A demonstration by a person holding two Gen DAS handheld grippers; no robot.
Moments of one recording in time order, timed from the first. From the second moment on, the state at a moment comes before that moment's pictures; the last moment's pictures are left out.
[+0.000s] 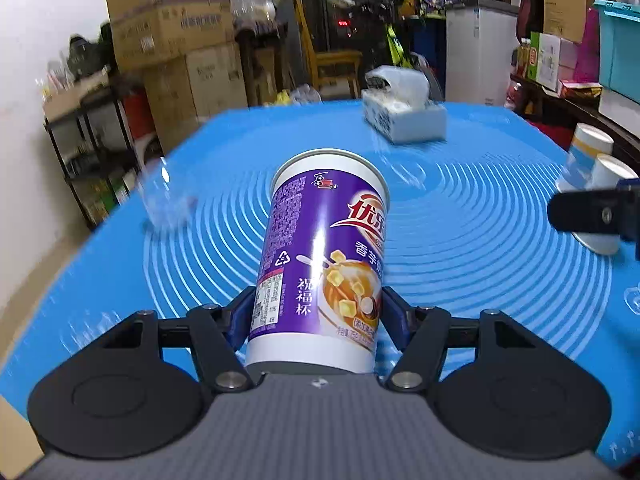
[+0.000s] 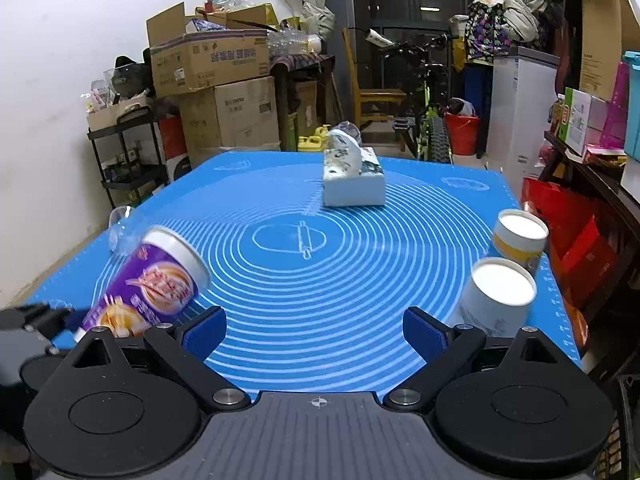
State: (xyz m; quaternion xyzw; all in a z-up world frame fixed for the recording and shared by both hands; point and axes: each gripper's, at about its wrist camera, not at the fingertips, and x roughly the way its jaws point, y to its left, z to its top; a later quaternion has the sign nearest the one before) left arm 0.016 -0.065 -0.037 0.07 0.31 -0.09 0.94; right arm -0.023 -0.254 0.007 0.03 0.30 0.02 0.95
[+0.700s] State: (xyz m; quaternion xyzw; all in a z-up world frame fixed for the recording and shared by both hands) left arm 0.008 -0.070 -0.043 0.06 0.32 -0.10 0.94; right arm -0.032 -0.259 0.001 0.03 0.31 0.02 0.95
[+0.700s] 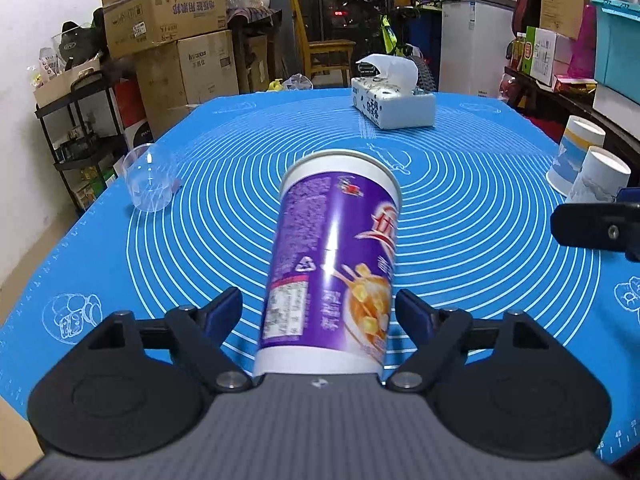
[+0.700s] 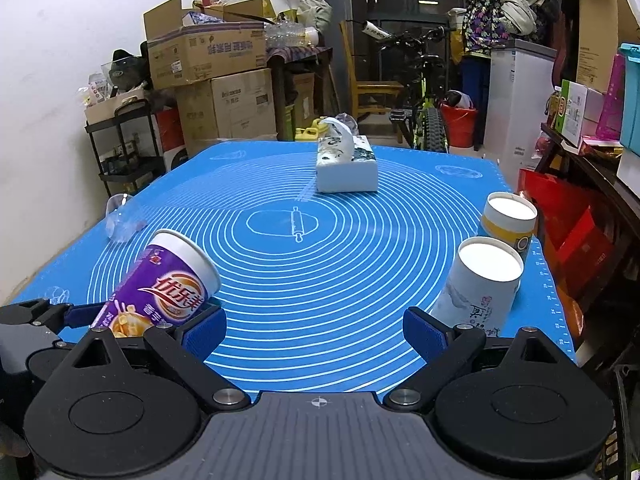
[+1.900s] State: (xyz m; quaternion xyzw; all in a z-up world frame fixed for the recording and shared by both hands) left arm 0.023 0.025 0.005 -0.01 0.25 0.07 0.97; right arm -0.017 -0.087 -0.027 -0.80 0.14 0.21 0.54
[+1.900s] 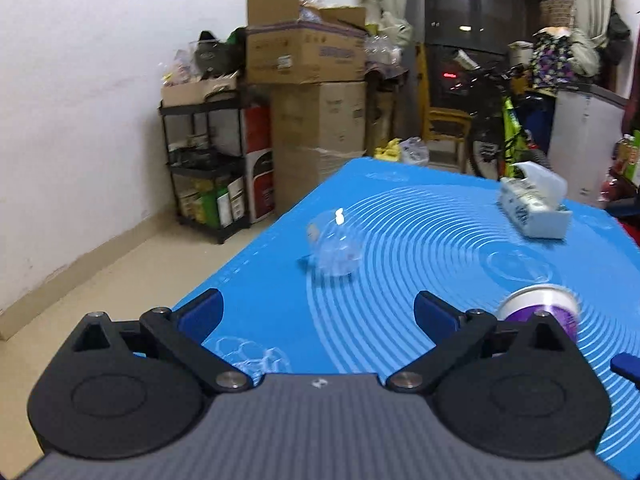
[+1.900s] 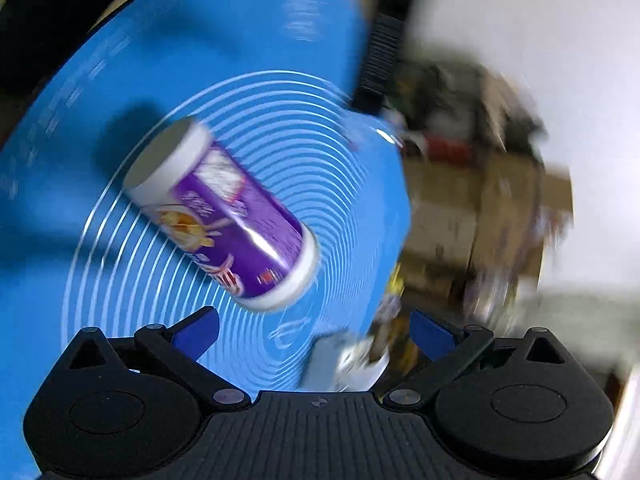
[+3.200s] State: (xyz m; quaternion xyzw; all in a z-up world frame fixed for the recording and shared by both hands) left arm 0.028 0.036 -0.013 -0.01 0.25 0.08 0.97; right arm 0.031 -0.052 -0.003 -0.70 0.23 0.27 0.63
